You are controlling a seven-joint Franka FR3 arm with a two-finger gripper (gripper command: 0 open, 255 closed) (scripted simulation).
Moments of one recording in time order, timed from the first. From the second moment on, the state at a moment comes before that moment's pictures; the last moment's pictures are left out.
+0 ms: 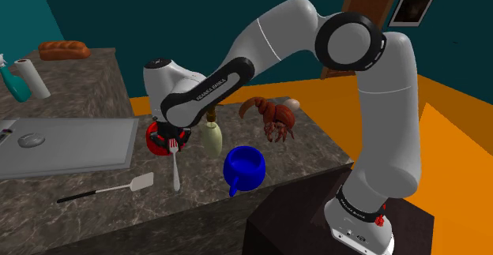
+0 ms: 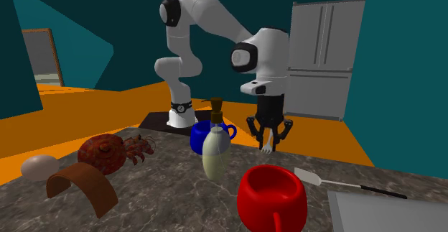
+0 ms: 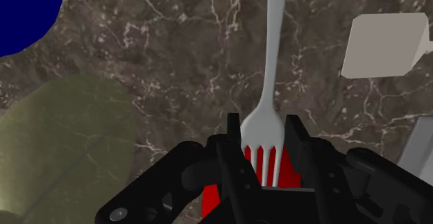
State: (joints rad) arm 0.16 0.47 0.38 -1.82 -0.29 2.30 1.18
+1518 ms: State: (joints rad) arm 0.05 -0.01 0.43 -2.28 -0.05 2.32 1.00
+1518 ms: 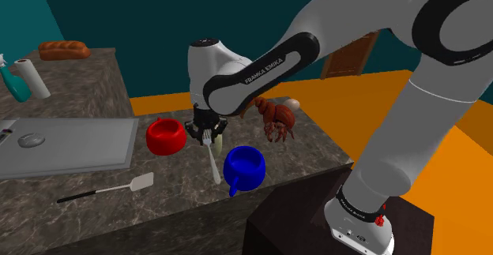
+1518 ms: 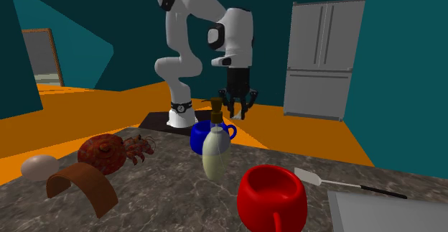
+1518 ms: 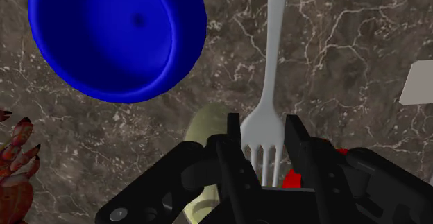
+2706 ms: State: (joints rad) arm 0.07 -0.32 0.37 -2.72 0.12 2.47 0.83
